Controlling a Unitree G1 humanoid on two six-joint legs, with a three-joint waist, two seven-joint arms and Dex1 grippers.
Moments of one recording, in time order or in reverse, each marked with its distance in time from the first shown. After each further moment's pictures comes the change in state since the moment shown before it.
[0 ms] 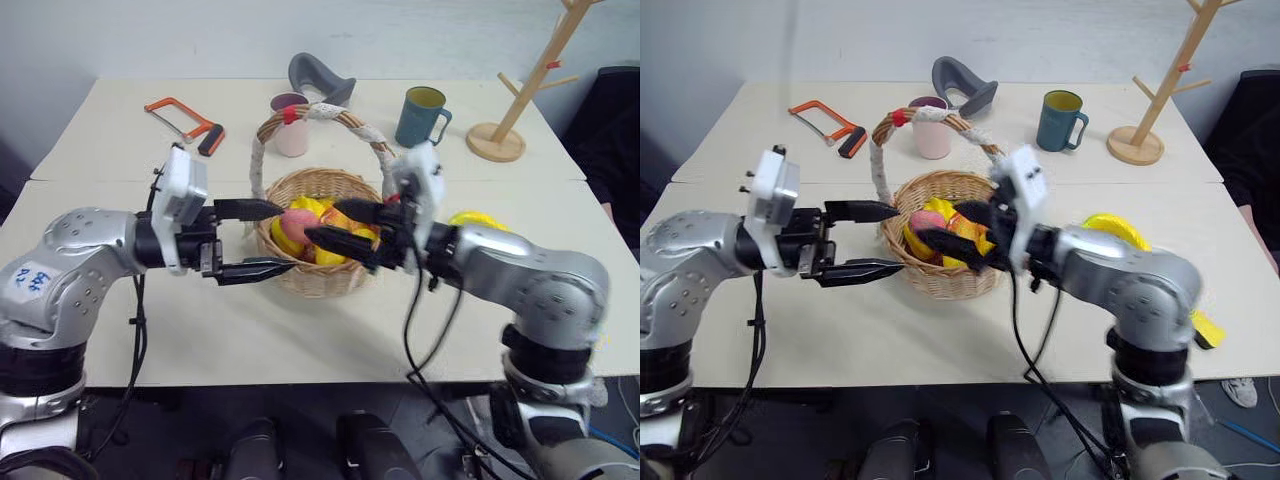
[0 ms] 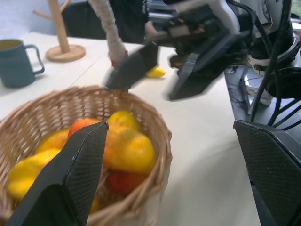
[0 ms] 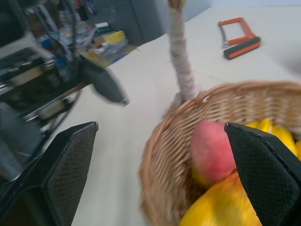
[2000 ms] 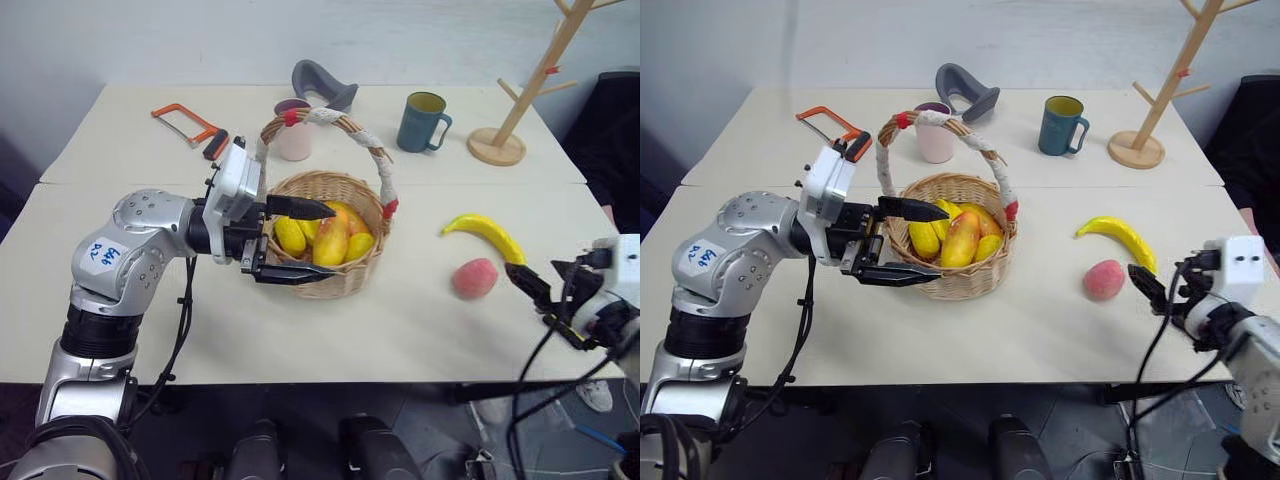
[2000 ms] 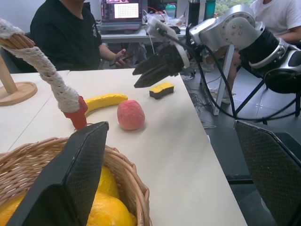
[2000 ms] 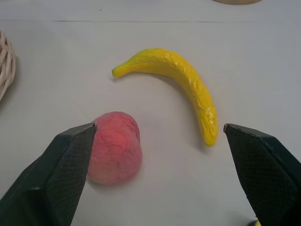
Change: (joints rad) left arm -0.140 -0.134 -0.148 0.133 0.081 -0.119 -0.130; right arm 0.481 -0.074 -0.479 0.000 -0.685 -0.122 0.197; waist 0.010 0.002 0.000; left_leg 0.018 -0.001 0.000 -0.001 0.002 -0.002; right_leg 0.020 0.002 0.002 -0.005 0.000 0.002
